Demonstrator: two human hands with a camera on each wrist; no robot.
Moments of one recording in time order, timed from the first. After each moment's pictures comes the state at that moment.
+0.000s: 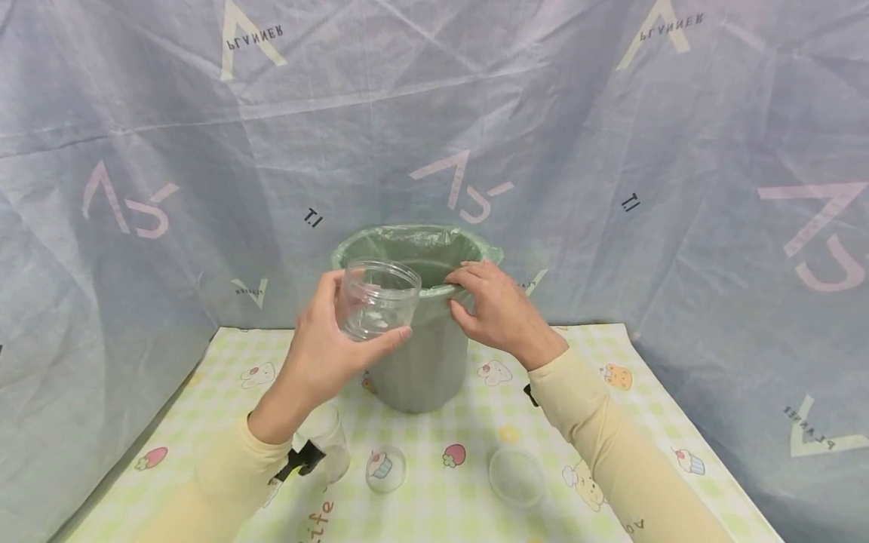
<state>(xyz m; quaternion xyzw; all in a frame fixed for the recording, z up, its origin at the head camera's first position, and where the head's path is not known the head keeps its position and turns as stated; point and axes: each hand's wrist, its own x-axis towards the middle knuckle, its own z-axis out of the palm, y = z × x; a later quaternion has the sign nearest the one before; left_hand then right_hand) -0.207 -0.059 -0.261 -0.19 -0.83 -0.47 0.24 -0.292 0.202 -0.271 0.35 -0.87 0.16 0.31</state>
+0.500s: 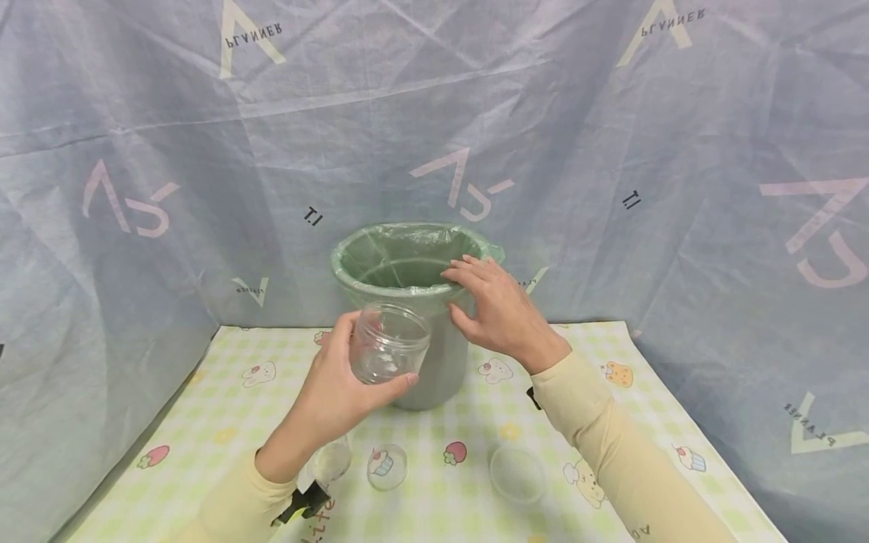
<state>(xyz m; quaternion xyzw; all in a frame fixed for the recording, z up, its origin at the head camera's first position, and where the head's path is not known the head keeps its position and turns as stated) -0.192 -0.055 -0.303 -0.21 -0.83 -0.48 0.19 -0.286 0.205 -0.274 0.36 -0.86 0.16 0.32</state>
